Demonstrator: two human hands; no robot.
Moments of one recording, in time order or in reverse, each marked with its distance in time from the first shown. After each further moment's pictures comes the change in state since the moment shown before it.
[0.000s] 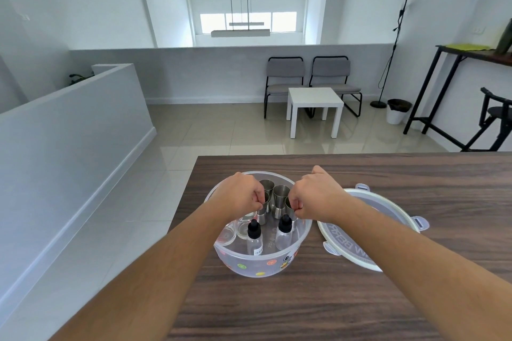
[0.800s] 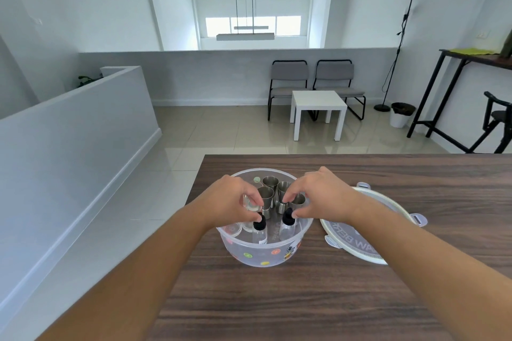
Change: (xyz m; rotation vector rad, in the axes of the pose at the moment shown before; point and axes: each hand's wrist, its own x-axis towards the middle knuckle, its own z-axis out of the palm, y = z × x) left_hand -0.060 0.004 -0.029 -0.140 -0.007 0.050; right_hand -0.028 -0.013 -0.026 0.344 0.039 0.008
